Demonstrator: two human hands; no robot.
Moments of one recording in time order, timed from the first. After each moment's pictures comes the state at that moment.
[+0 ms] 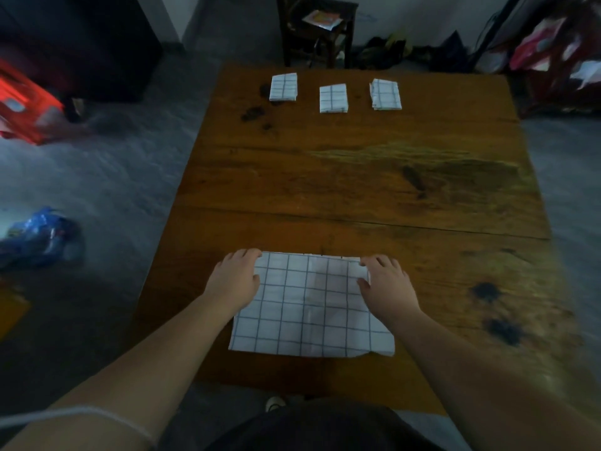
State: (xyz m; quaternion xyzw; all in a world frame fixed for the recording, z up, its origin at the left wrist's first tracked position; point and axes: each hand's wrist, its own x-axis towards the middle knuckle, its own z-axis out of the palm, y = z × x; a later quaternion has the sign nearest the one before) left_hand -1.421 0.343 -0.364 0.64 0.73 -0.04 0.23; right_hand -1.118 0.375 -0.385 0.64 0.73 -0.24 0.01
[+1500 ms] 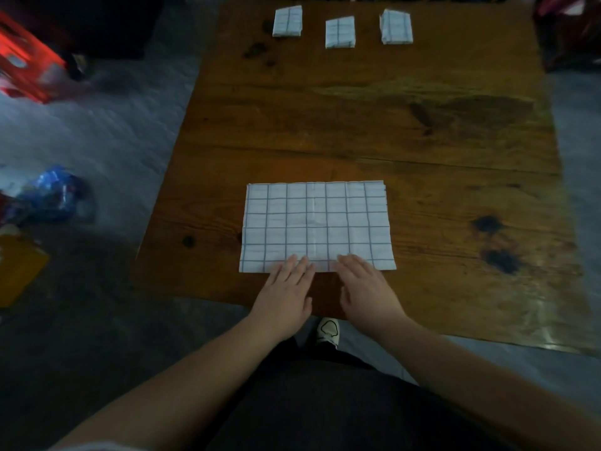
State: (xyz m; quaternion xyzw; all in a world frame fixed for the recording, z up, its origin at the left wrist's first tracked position) left_hand -1.317 0.182 -0.415 0.75 0.61 -0.09 0.21; right_hand -1.116 0.225 -0.399 0.50 0.82 -0.26 0.01
